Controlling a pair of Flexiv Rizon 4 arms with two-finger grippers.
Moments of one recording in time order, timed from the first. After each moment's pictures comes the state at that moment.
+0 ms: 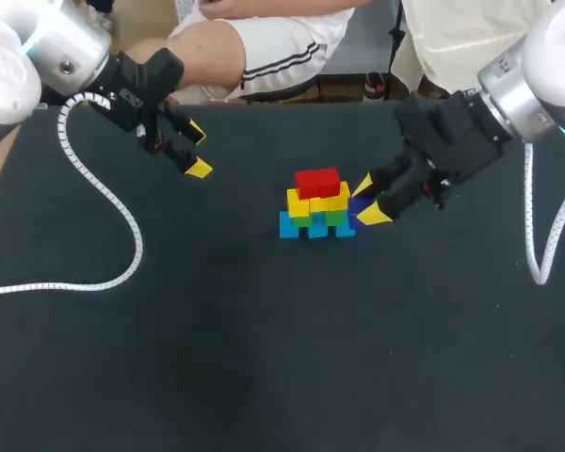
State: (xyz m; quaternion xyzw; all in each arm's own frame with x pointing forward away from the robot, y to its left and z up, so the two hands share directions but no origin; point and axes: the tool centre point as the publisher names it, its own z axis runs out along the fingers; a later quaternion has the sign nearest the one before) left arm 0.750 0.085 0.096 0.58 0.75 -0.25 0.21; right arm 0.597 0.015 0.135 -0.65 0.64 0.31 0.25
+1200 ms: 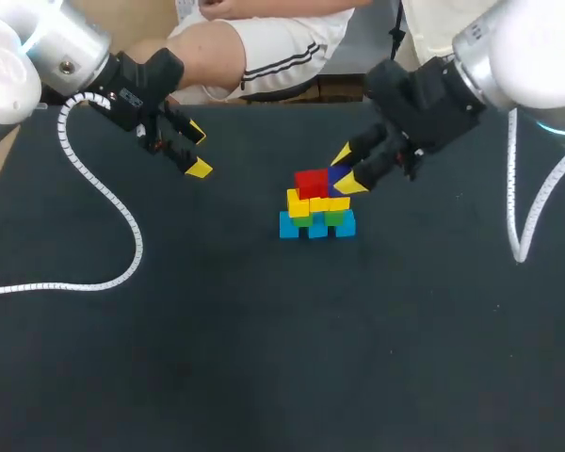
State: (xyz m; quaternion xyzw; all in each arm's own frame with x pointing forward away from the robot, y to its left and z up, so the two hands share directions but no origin) left arm 0.750 0.085 0.096 0.58 0.75 -0.25 0.21; right arm 0.629 0.043 0.159 -0.66 0.65 0.27 0.27
